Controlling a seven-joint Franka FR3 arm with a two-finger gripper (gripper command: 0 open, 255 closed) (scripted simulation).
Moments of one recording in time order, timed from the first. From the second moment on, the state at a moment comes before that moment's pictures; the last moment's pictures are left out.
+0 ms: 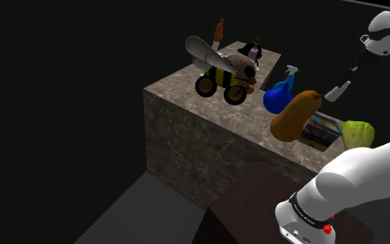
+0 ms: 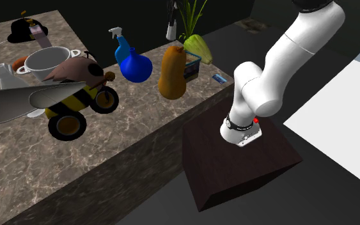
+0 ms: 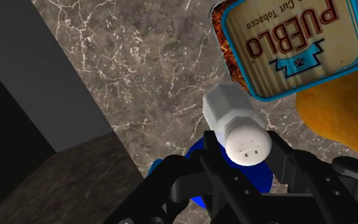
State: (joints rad) arm -0.17 -0.41 -0.89 -2.00 -0.25 1.88 -0.91
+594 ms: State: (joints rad) arm 0.00 -0.06 -1.34 -1.78 0.06 1.89 -1.28
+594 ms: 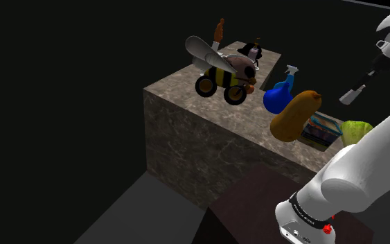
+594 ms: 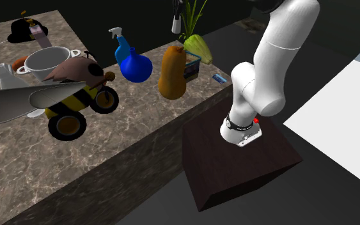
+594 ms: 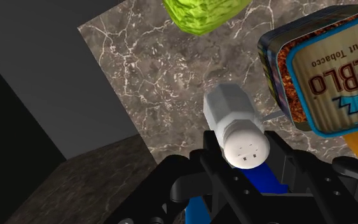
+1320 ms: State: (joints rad) arm 0.00 0.00 -1.37 -1.91 0.13 2.02 -1.35
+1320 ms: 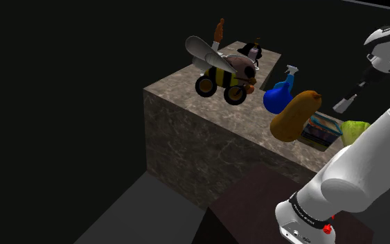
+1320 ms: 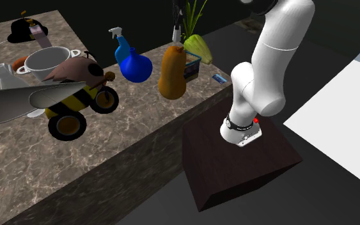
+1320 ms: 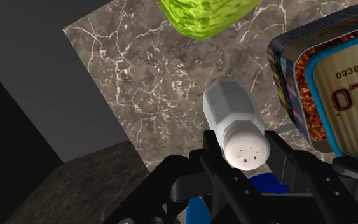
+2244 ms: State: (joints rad) arm -0.13 0.18 -1.29 -2.02 0.36 2.16 -1.52
